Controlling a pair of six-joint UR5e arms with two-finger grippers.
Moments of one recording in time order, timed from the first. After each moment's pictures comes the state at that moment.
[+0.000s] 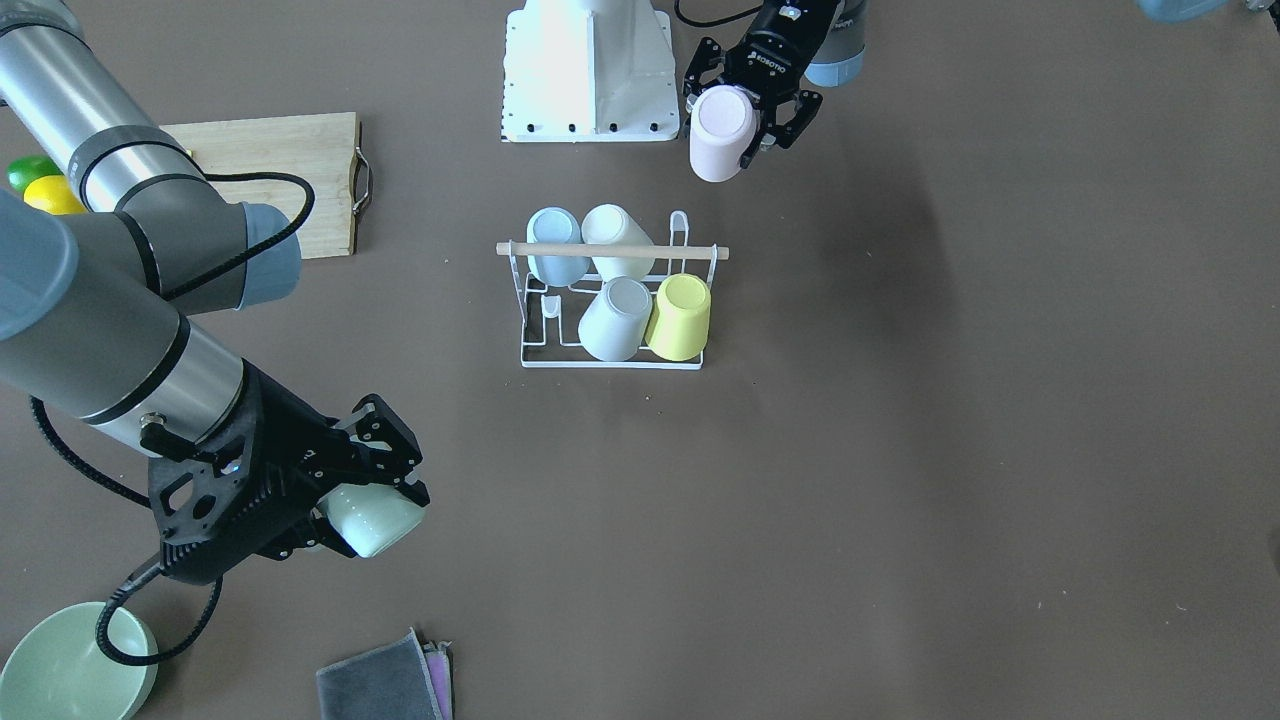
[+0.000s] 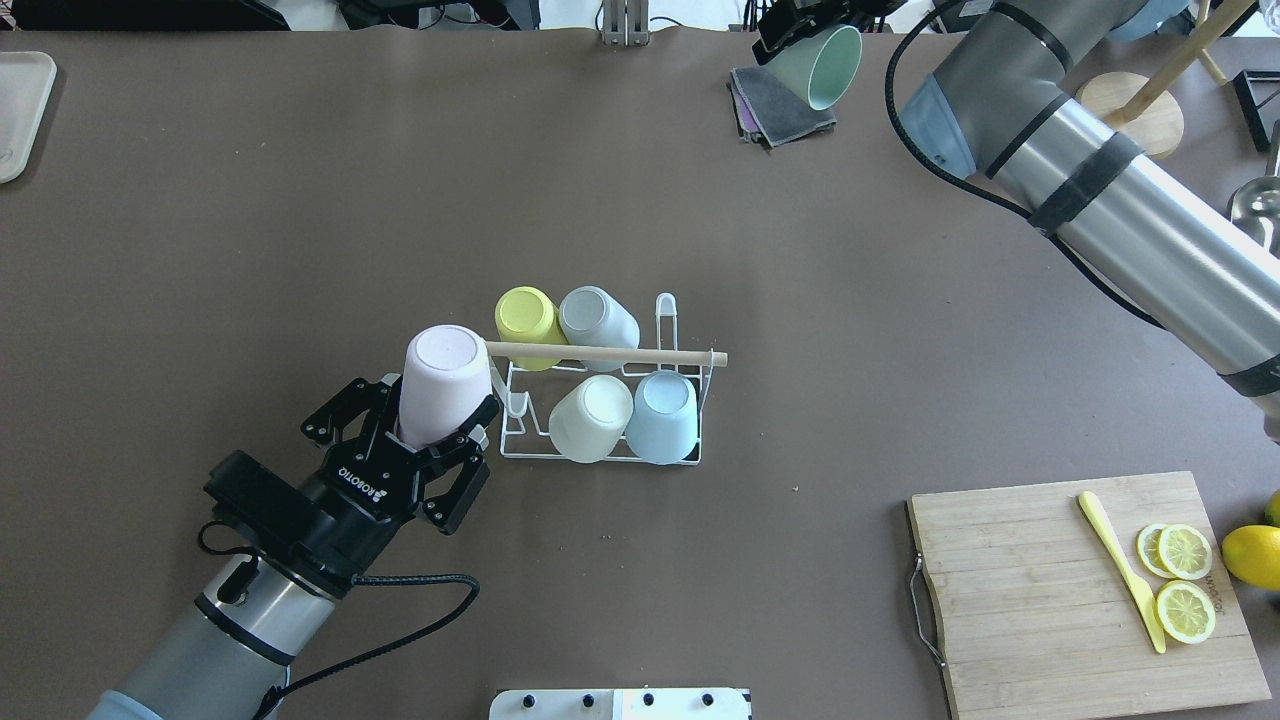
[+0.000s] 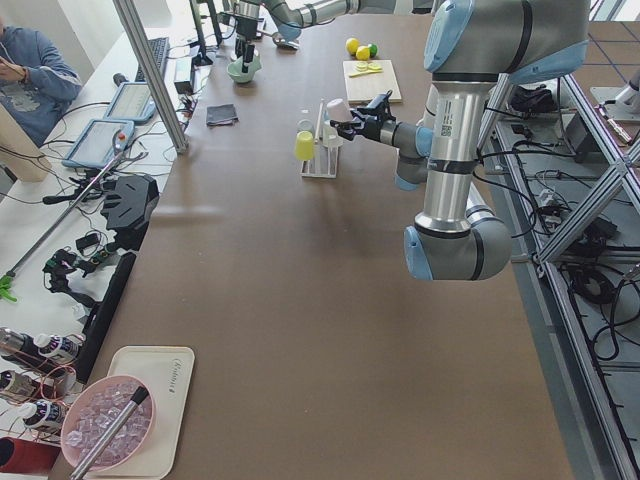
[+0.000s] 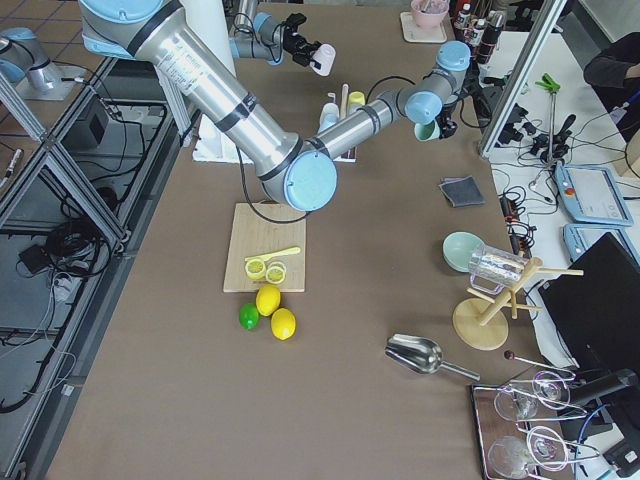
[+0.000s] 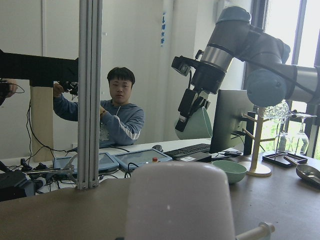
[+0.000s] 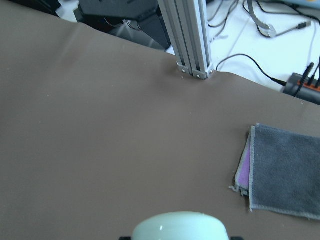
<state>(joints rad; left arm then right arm) -0.06 -1.83 -1.82 -3.16 -0.62 -0.29 1.03 -0.78 1.26 -0.89 2.28 0.63</state>
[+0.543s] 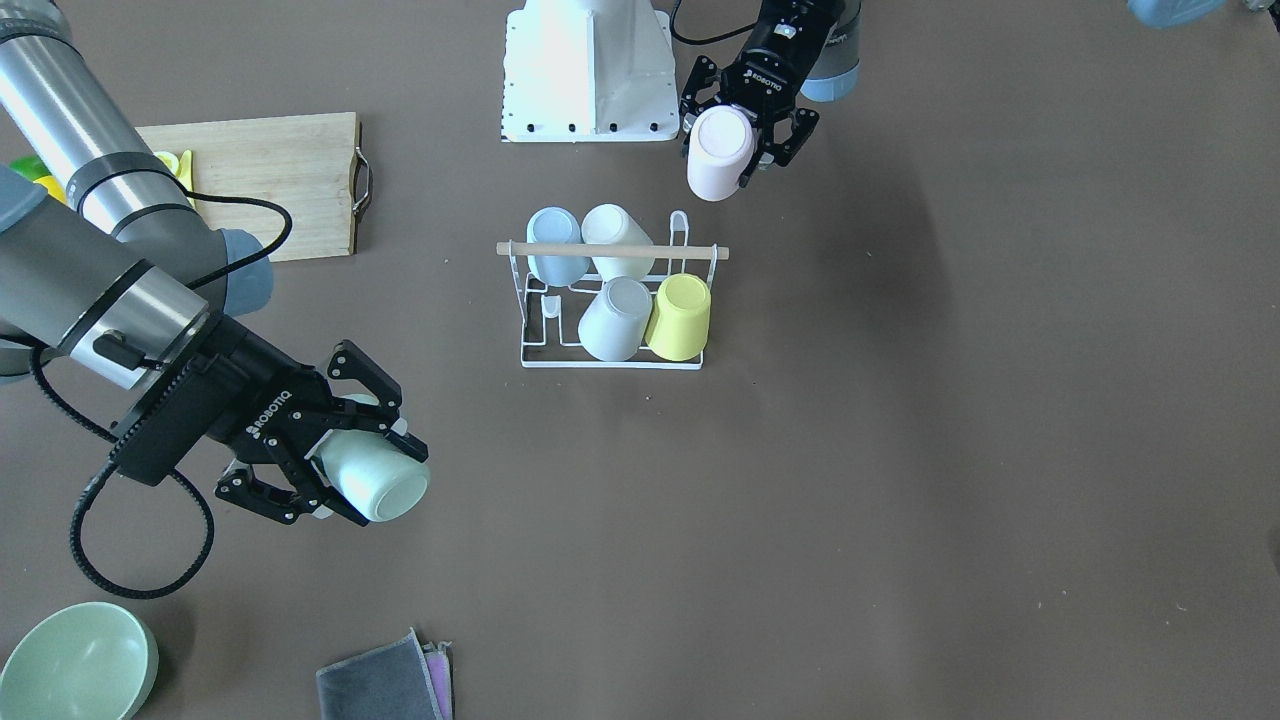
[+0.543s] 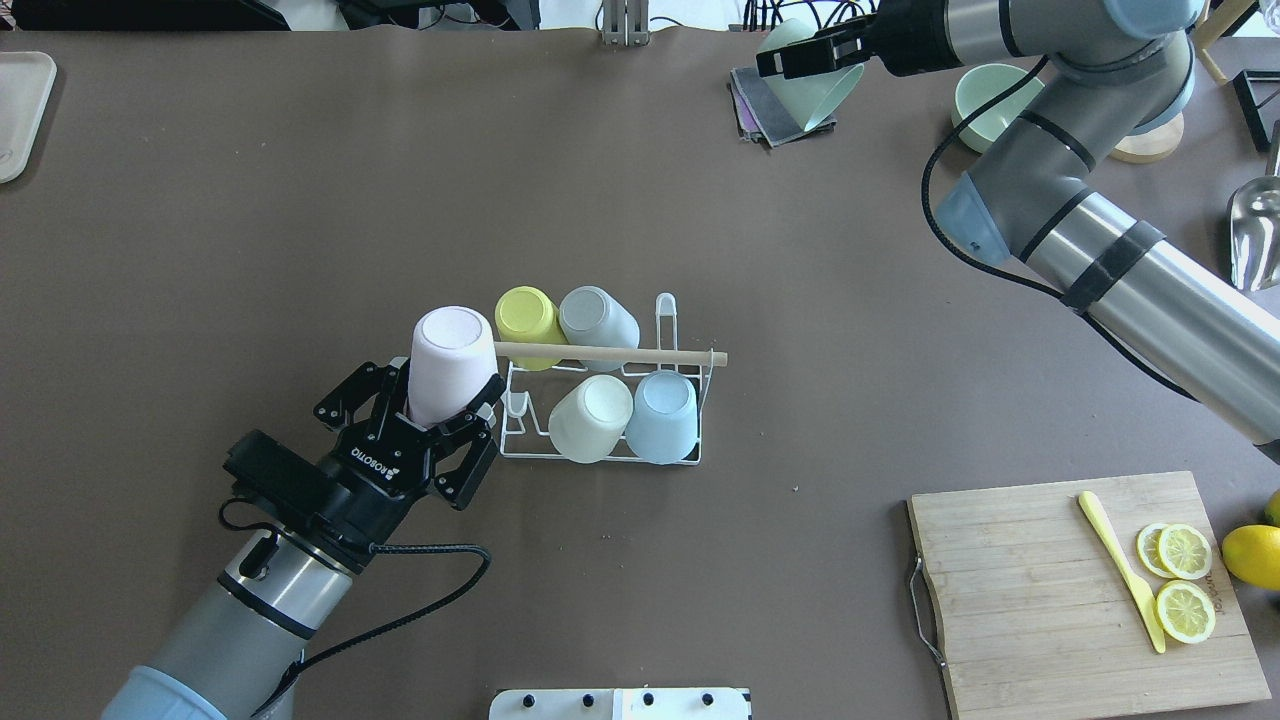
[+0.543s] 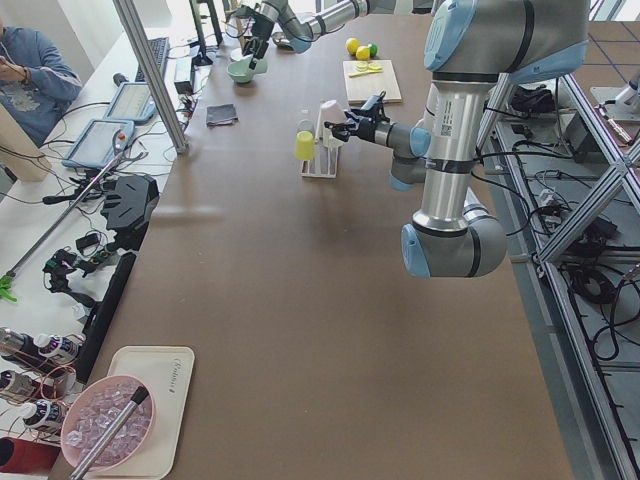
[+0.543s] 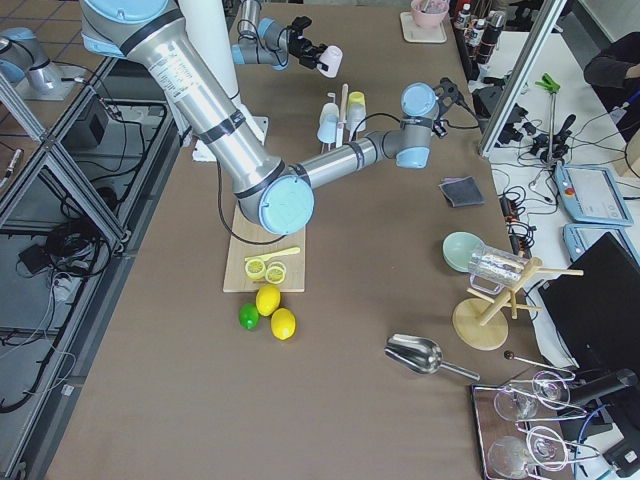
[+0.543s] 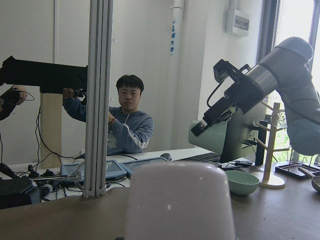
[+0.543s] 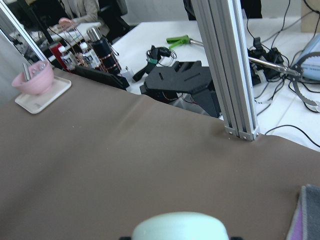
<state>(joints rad) -0.09 -1.87 -1.76 -3.16 -0.62 -0.35 0.97 -0.91 1.25 -0.26 2.10 0.85</state>
